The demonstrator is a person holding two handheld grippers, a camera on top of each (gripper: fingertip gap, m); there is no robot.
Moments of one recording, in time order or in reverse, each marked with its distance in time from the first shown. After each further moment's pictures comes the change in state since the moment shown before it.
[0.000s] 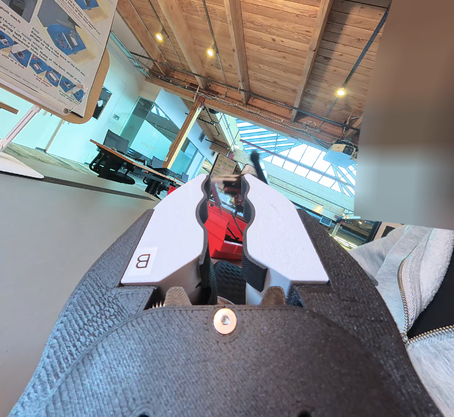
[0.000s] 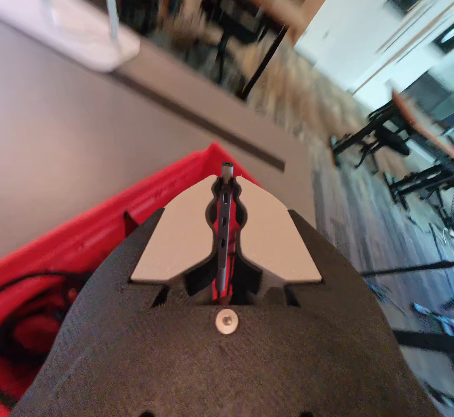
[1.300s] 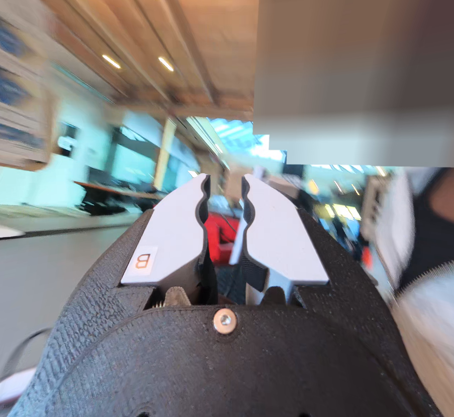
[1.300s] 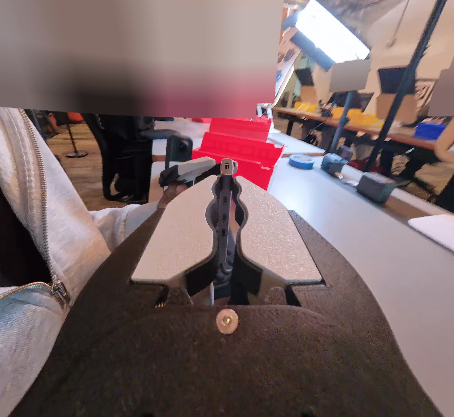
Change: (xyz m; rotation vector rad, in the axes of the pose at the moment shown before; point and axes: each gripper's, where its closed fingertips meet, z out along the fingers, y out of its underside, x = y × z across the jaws) left arm 0.045 -0.001 -0.001 0.025 0.161 0.207; right arm -0.363 -0.121 -0.211 0.771 -1.087 0.175
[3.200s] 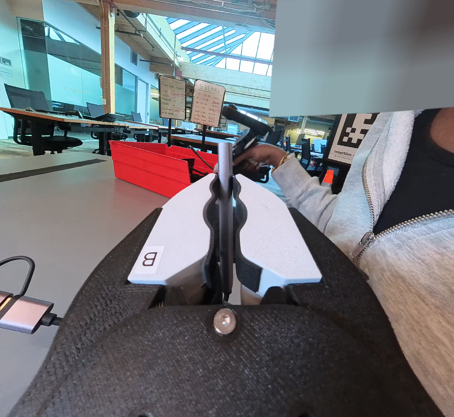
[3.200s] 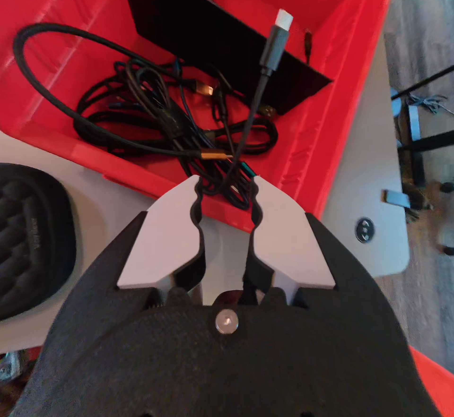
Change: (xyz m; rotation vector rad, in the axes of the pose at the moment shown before) left arm 0.023 0.063 0.007 -0.400 0.163 -0.035; right arm 0.143 0.098 -0.366 -1.063 1.343 0.410
